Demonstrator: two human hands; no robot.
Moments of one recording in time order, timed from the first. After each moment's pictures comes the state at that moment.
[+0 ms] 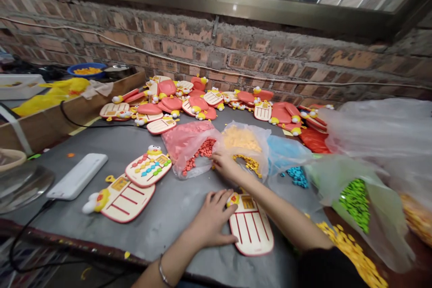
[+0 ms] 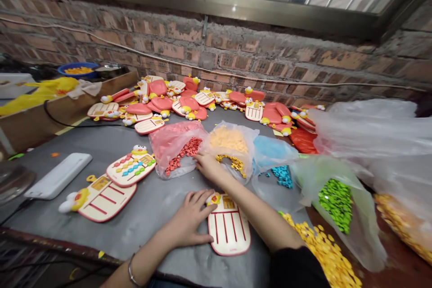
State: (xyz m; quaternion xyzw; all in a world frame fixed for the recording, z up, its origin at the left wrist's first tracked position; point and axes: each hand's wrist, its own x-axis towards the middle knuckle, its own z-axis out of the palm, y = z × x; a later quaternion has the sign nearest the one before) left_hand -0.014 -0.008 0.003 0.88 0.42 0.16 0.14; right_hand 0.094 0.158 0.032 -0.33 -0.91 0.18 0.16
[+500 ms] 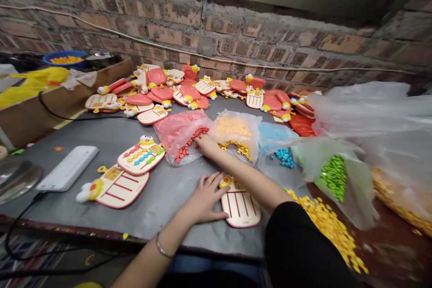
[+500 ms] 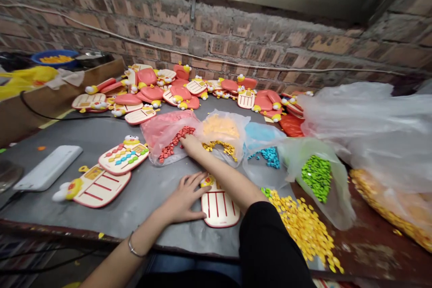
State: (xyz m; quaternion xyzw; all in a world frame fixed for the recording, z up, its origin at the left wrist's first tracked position) left_hand -0.014 -0.006 0.005 0.89 0.41 0.14 0.16; right_hand 0.044 0.184 0.017 -0.38 -0.92 0.03 0.01
